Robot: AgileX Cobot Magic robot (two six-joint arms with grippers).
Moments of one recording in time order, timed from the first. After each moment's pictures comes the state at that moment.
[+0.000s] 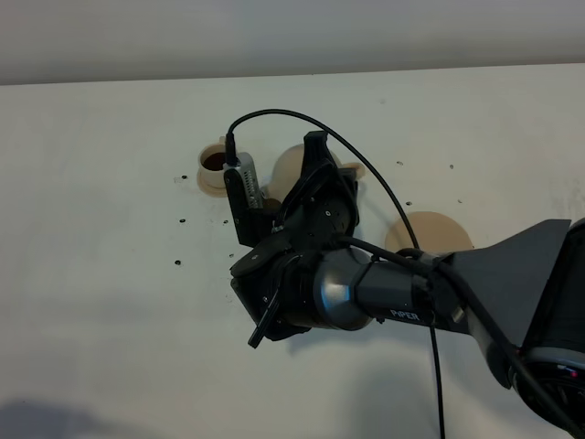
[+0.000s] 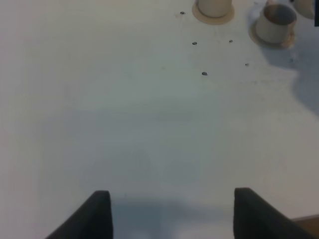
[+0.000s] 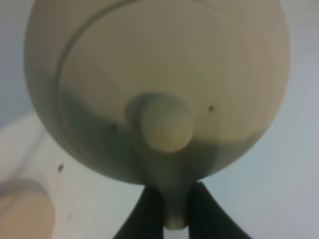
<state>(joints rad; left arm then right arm) -0.11 0.05 -0.52 -0.07 1.08 0.04 1.05 2.22 -1.42 -1.36 1.16 0.34</state>
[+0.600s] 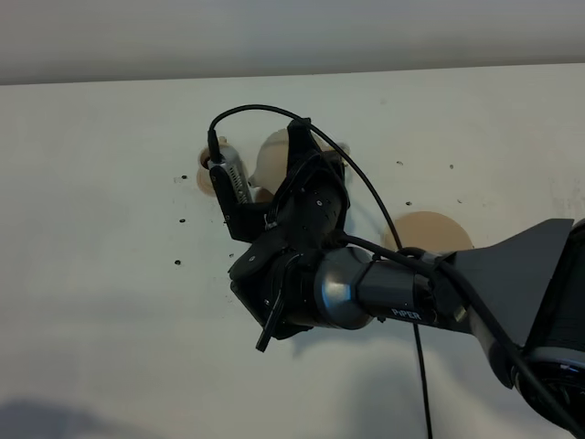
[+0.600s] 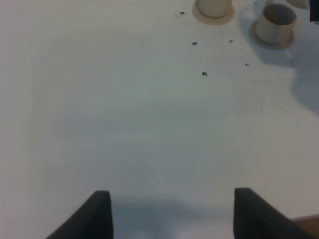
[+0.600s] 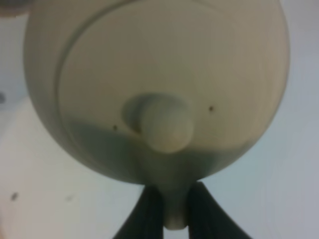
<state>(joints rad) -0.11 0.05 -0.52 -0.07 1.08 0.04 1.05 2.22 -1.42 -1.48 1.14 0.33</state>
